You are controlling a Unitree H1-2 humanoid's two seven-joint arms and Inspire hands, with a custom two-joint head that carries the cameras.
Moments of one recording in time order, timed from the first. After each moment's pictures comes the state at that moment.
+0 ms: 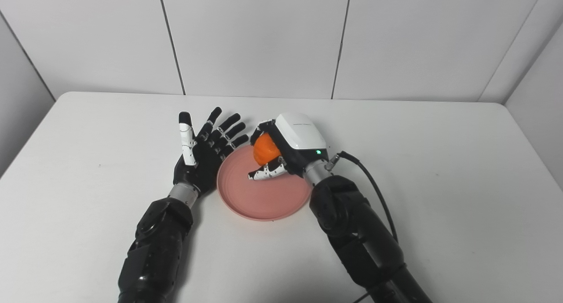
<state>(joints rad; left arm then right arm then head) -0.41 -0.10 0.12 0.36 -0.45 0.16 -0.22 -0.52 -0.15 0.44 0.13 -0.80 0.13 0.10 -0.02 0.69</state>
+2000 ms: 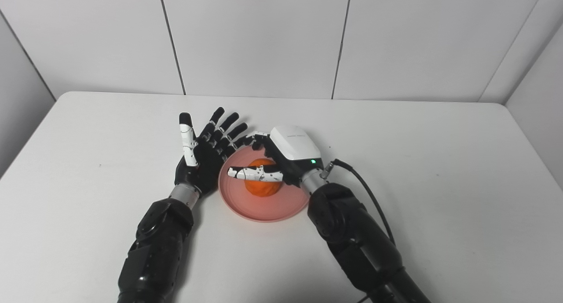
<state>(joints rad) -0.41 -0.09 0.10 0.37 -0.46 0.14 -0.24 -0.52 -0.16 0.45 0.14 -0.78 0.11 0.10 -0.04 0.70</state>
